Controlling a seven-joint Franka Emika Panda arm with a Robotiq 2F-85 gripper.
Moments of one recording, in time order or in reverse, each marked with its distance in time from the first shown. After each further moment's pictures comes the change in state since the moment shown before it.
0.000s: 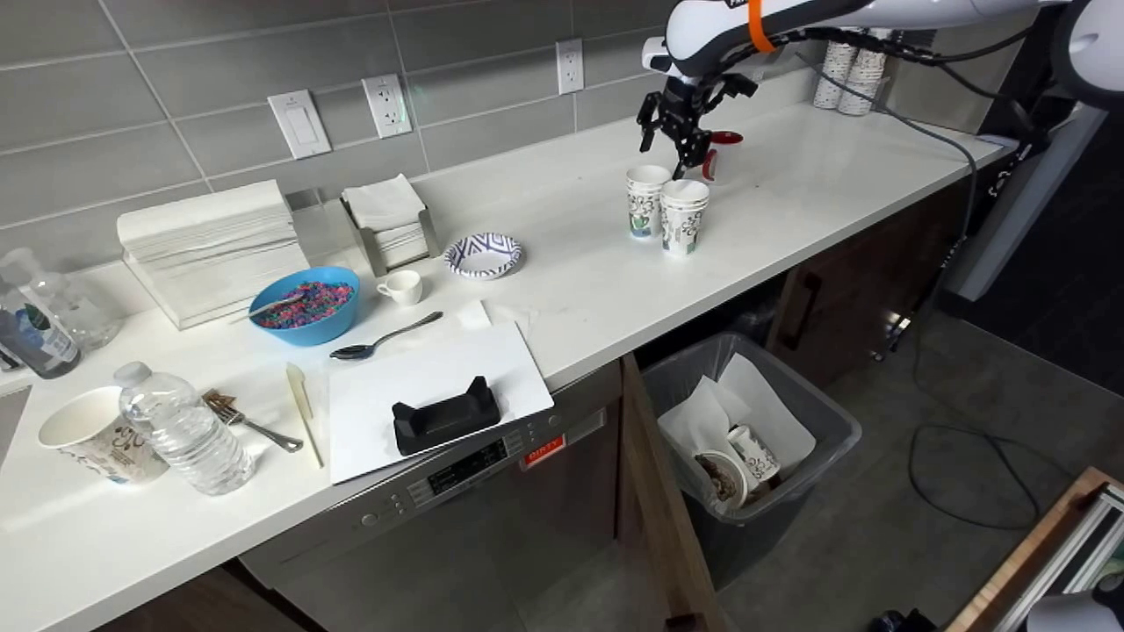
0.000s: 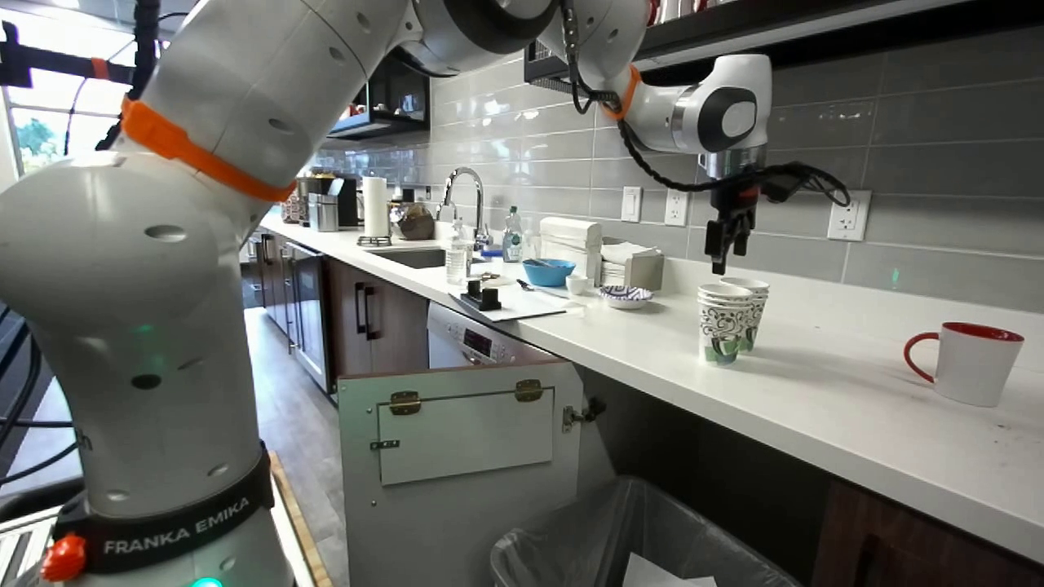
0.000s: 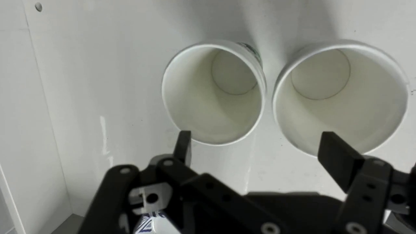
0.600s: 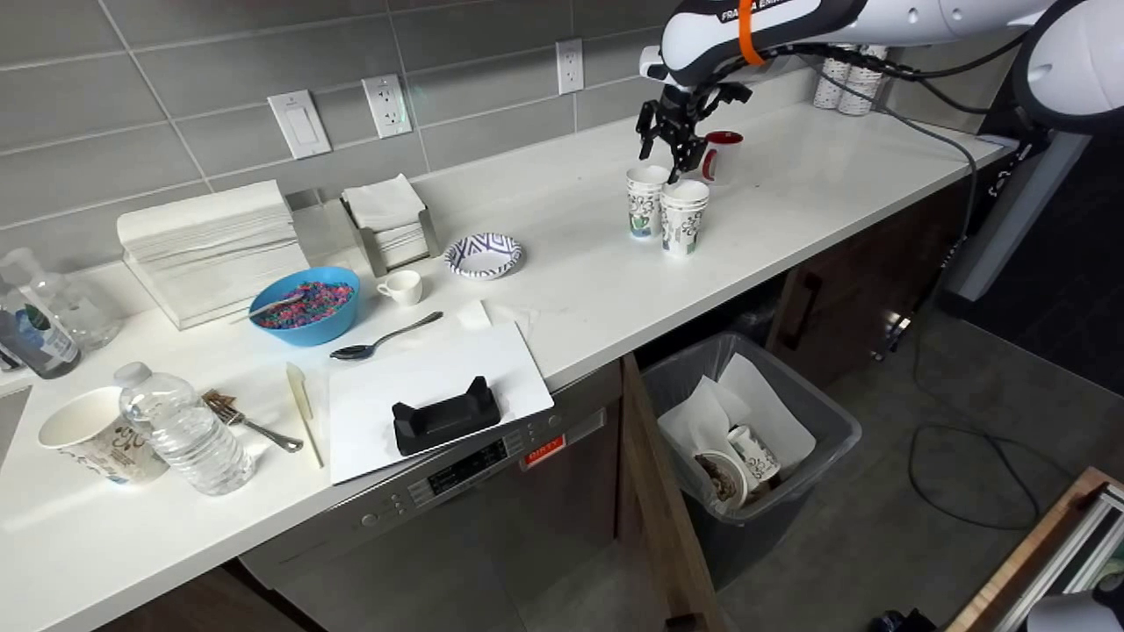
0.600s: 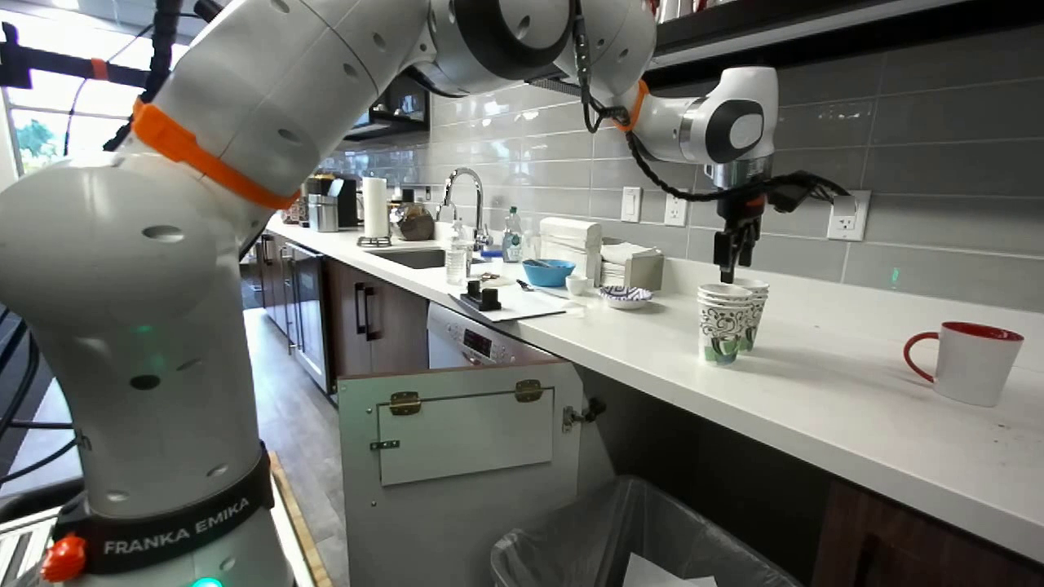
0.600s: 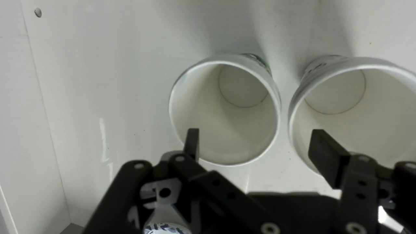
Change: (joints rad) arm -0.007 0.070 0.001 0.080 -0.009 -0.011 -0.009
